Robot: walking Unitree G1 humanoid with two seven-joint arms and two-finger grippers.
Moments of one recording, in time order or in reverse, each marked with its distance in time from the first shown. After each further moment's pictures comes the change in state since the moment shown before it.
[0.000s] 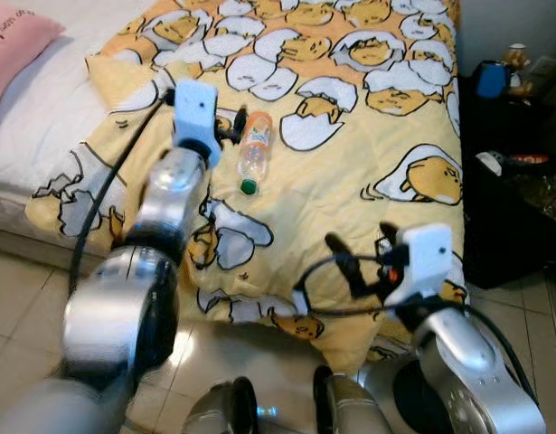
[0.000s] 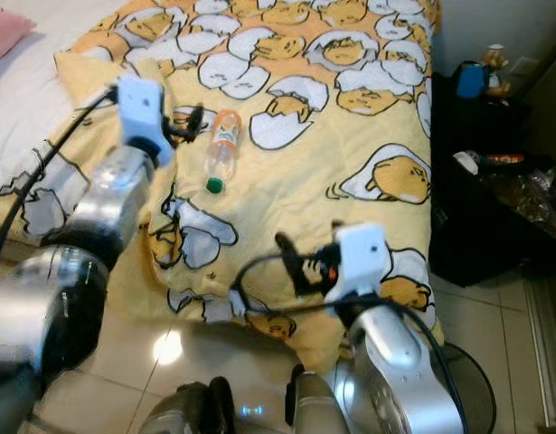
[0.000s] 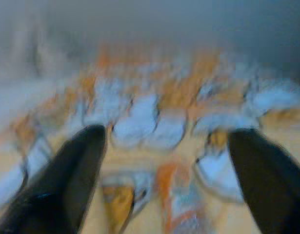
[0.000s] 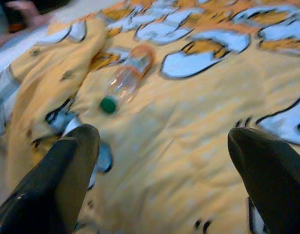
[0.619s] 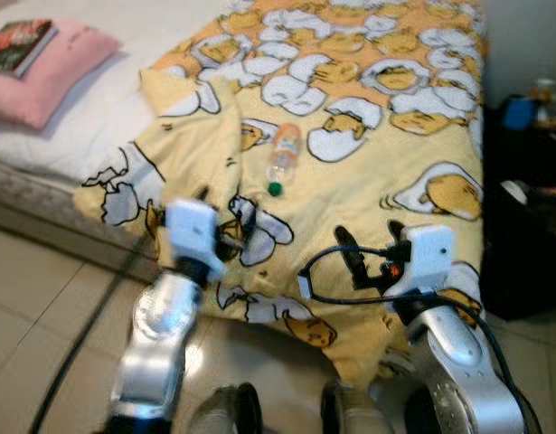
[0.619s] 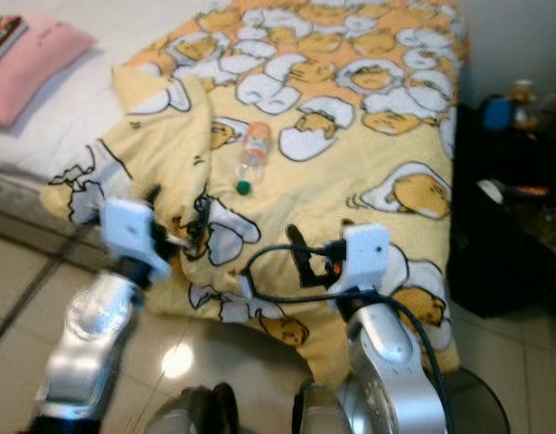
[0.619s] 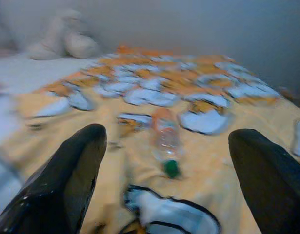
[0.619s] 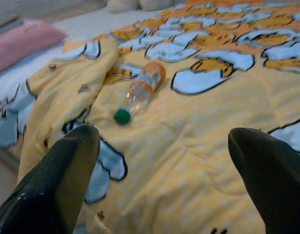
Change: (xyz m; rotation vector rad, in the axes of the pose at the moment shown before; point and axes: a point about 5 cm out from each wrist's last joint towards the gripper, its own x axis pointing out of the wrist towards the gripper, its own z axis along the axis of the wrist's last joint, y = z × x) left arm -0.122 -0.051 -0.011 -0.155 0.054 0.009; right arm 0.006 -0.008 -0.020 0.029 -0.017 -0.079
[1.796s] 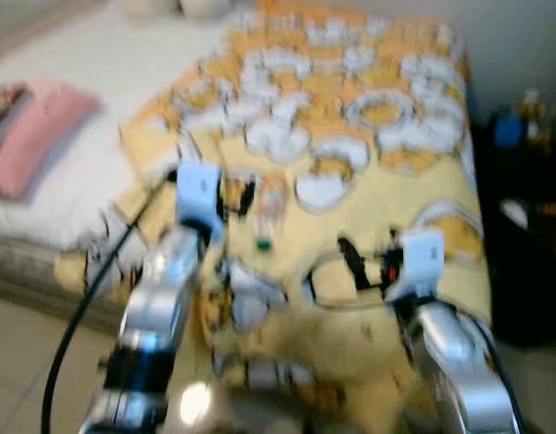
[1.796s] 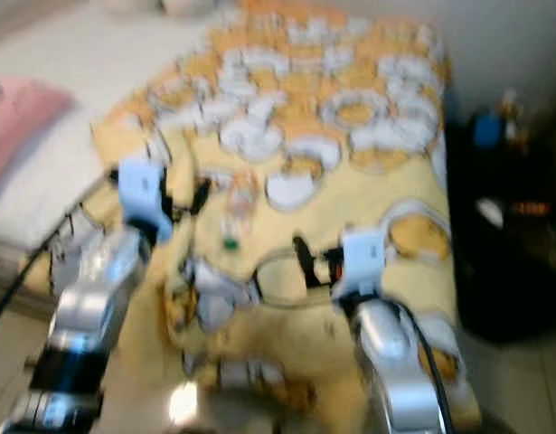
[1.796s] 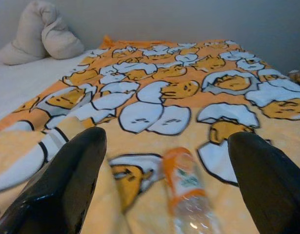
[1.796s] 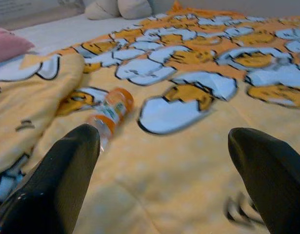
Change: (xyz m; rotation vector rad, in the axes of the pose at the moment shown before) left arm 0.054 0.018 -0.008 0.031 0.156 -0.010; right arm 0.014 -0.004 -0.013 -0.064 0.034 0.017
